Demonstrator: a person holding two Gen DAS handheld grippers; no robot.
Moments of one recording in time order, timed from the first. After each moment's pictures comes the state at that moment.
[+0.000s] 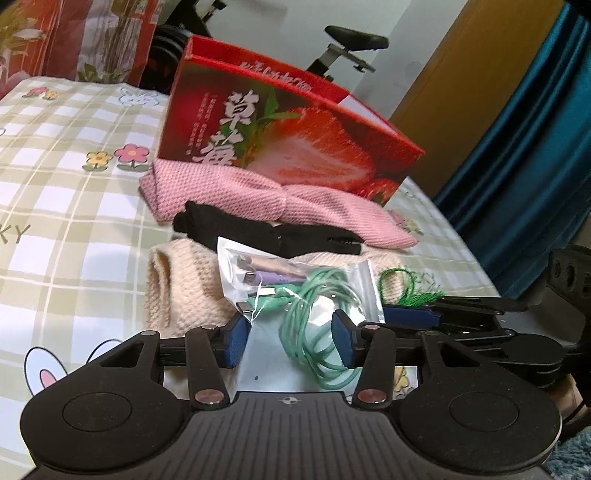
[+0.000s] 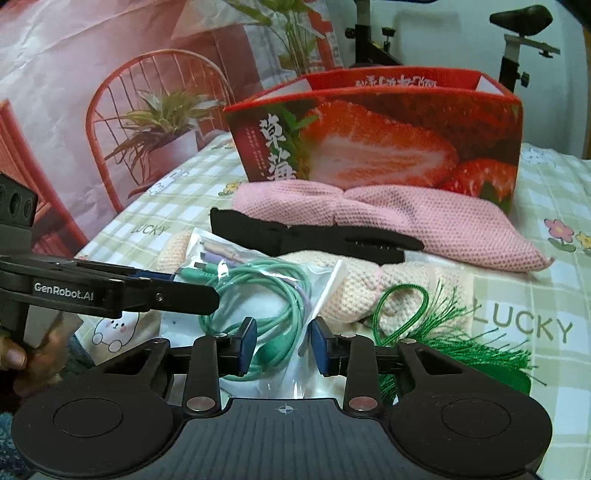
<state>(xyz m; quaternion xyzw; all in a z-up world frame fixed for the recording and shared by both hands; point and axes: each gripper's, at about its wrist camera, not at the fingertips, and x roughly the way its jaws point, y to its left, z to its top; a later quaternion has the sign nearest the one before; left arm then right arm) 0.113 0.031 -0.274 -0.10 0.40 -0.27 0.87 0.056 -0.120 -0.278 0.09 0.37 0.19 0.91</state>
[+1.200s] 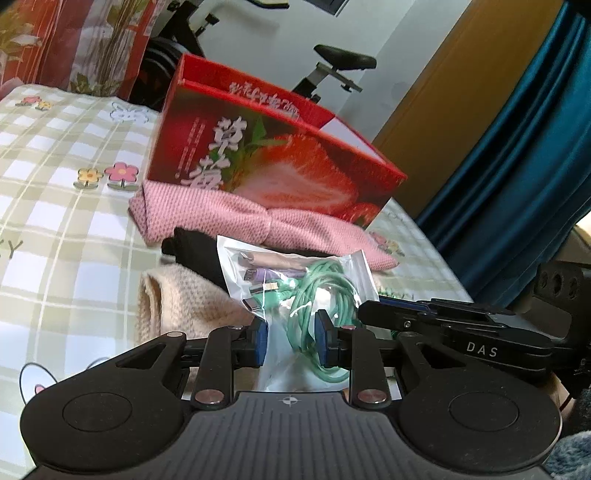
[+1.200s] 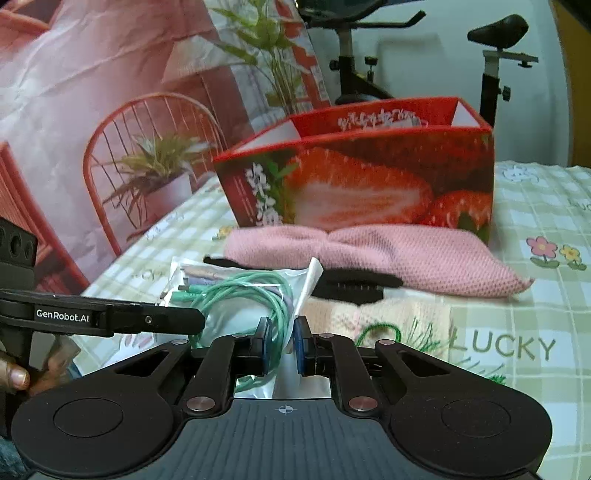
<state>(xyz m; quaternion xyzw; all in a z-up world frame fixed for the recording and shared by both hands) 0.115 0.037 -0.262 -0.13 0.38 -0.29 0.87 0.054 -0.140 -0.263 0.13 0.31 0.18 0.92</state>
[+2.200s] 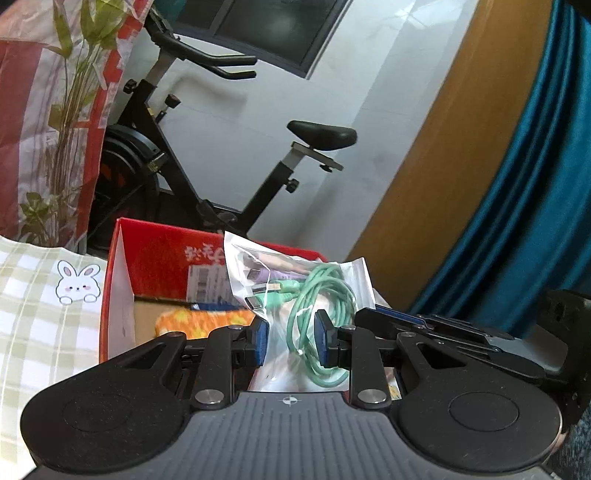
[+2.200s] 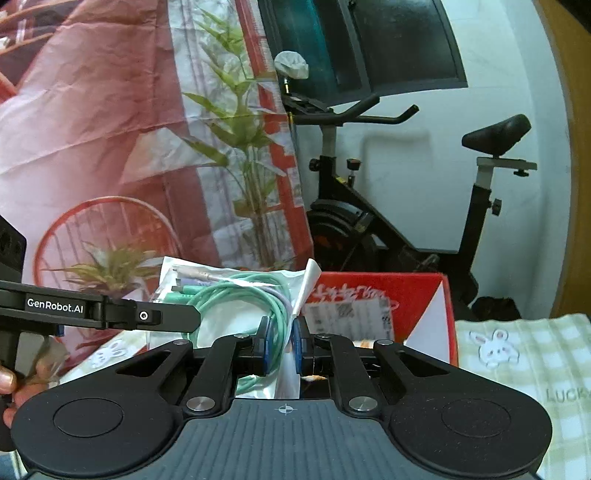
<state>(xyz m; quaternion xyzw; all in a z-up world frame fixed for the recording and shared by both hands) 0.268 -0.007 -0.168 -0.11 0.28 -0.31 0.90 0.209 -0.197 -0.167 0.09 0.19 0.13 0.97</state>
